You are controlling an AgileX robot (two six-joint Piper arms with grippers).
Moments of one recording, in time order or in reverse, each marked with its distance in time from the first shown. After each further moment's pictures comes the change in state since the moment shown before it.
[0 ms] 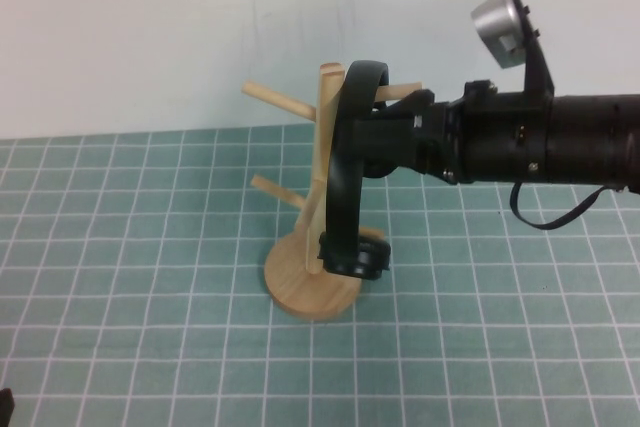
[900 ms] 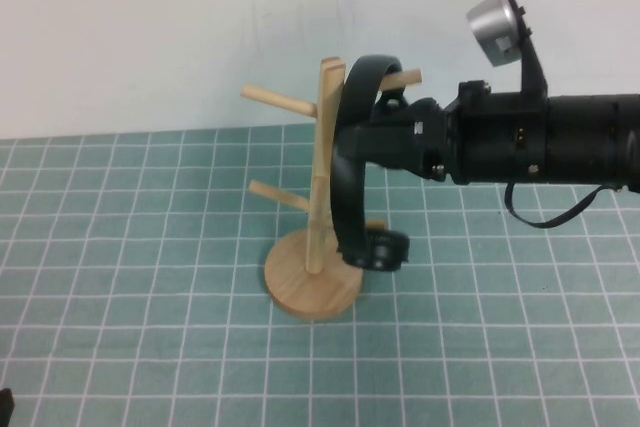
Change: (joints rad) right arm 0.000 0.009 -0.008 0.020 0.067 -0.065; left arm 0.000 0.000 0.000 0.000 0.000 0.000
